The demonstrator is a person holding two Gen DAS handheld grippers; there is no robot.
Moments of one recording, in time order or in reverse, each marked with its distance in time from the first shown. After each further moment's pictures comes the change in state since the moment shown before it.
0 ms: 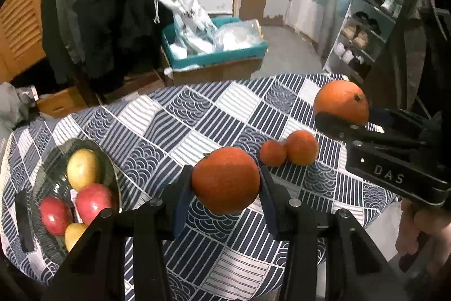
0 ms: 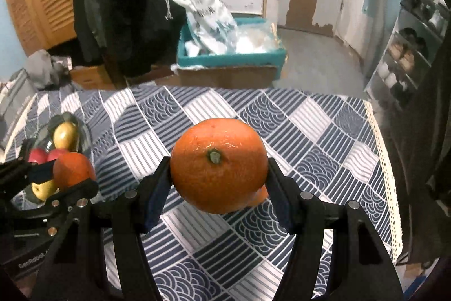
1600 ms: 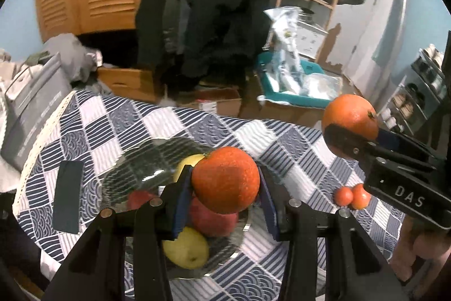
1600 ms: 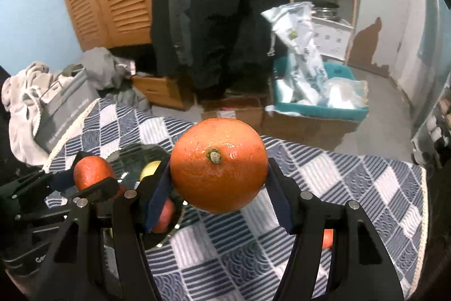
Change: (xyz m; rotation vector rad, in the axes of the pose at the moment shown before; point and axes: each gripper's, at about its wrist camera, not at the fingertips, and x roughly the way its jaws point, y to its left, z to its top) left arm -0.056 0.181 -0.009 -0.326 -0.098 0.157; right arm 0.004 0.176 0.069 -0.165 -0.058 0.240
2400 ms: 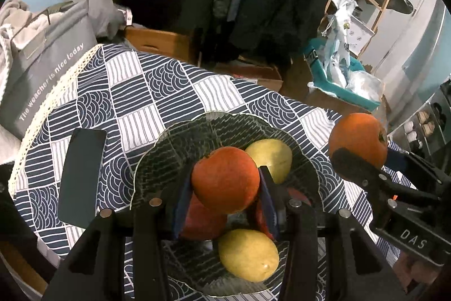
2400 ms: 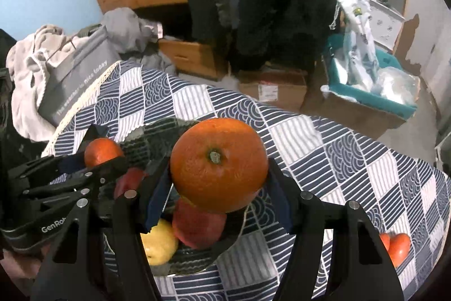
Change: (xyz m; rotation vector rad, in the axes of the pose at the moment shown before) left arm 0.055 0.089 -0.010 -0.141 0.125 0.063; right arm 0.086 0.067 -0.007 -0.084 0.153 0.091
